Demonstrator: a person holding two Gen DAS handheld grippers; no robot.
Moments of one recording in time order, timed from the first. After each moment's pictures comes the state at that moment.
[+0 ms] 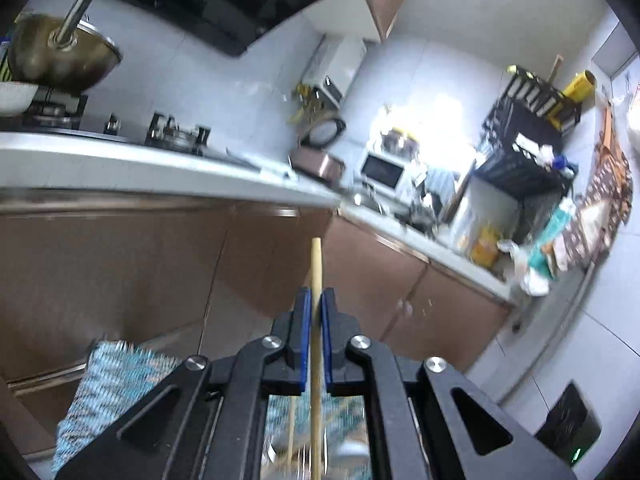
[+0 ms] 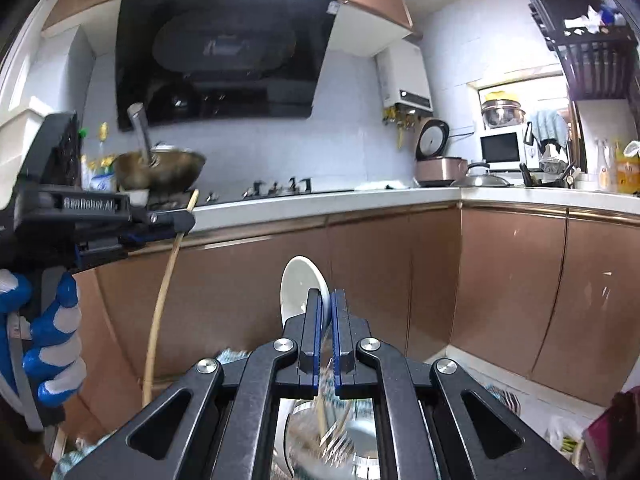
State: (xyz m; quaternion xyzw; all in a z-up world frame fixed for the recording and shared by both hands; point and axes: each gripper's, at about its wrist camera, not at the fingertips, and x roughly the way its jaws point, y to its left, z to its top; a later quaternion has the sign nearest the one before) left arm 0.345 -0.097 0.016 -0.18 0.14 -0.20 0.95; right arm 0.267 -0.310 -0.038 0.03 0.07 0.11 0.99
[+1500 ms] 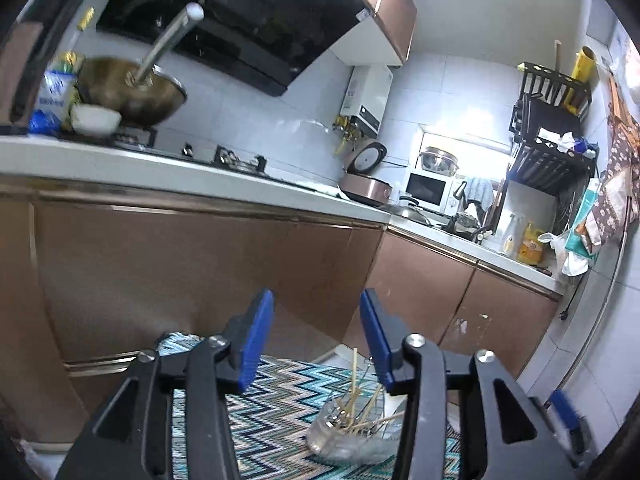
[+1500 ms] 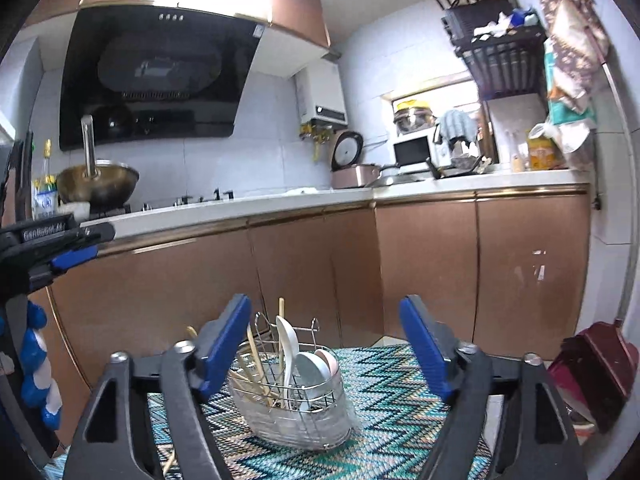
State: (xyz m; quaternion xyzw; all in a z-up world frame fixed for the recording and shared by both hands) left arm 0.223 -0.075 -0.038 -0.13 0.09 -0.10 0.98; right arm 0.145 -0.319 -0.075 0.07 0.04 -0.04 1.00
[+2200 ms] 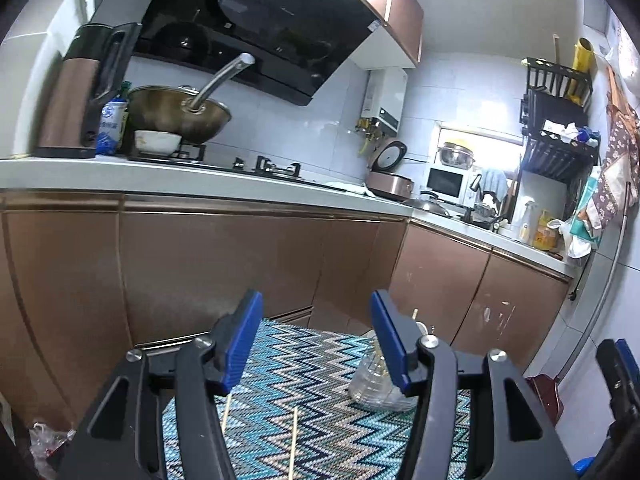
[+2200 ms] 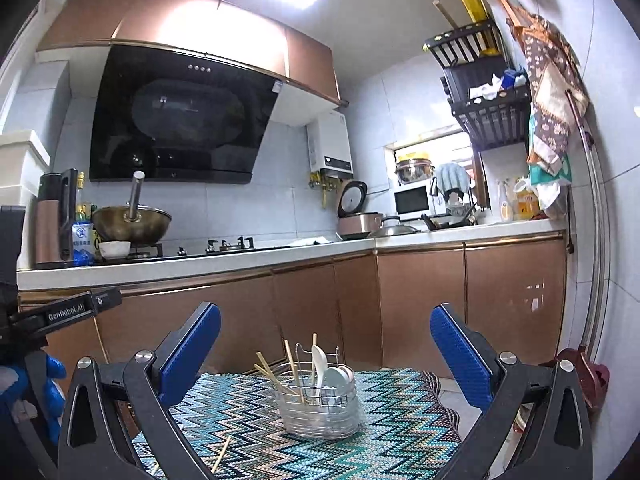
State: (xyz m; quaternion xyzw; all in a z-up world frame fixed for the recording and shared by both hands) left arm 0.103 -0.022 -0.028 -0.11 0.10 -0.05 0.99; right arm 0.029 -0.272 -0.022 0.05 -0.03 -0.04 1.00
